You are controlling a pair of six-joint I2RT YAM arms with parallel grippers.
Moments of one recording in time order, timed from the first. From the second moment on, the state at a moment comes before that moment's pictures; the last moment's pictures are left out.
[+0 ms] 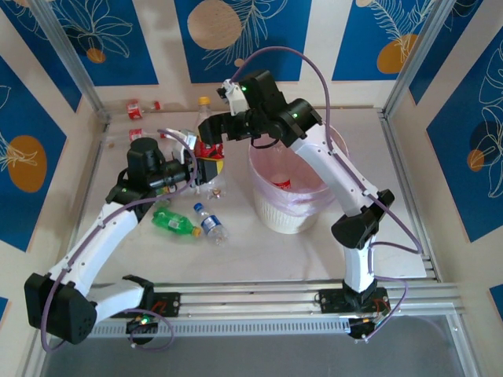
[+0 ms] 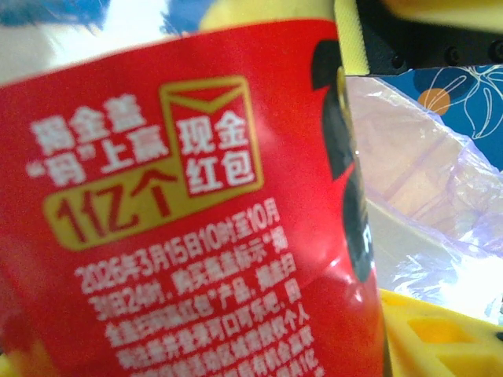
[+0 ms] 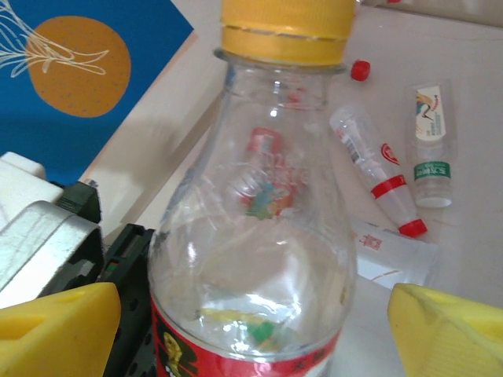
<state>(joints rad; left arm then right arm) -0.34 1.12 0.95 -0.10 0.66 -0.26 0.74 1.94 2.34 -1.02 -0.34 0.35</state>
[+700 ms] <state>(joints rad) -0.34 1.14 0.92 -0.03 0.67 -0.28 0.70 2.05 2.41 -0.99 -0.47 0.42</state>
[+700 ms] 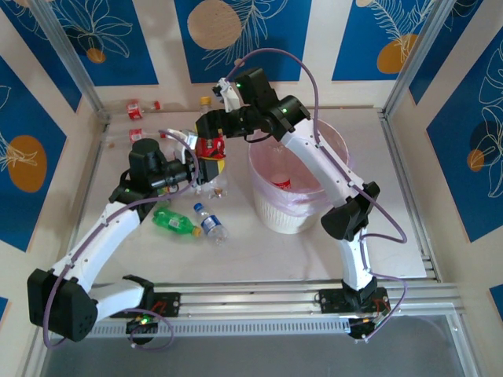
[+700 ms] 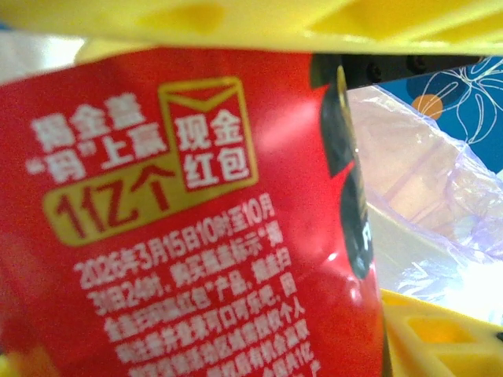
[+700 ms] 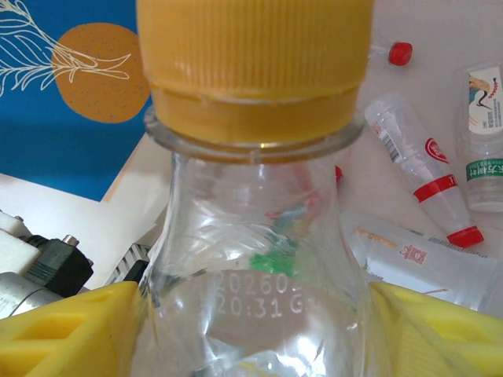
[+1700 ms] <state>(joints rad) -0.34 0.87 0.90 -0.09 0.61 -0.27 0.60 1.92 2.36 -0.79 -0.41 0.37</state>
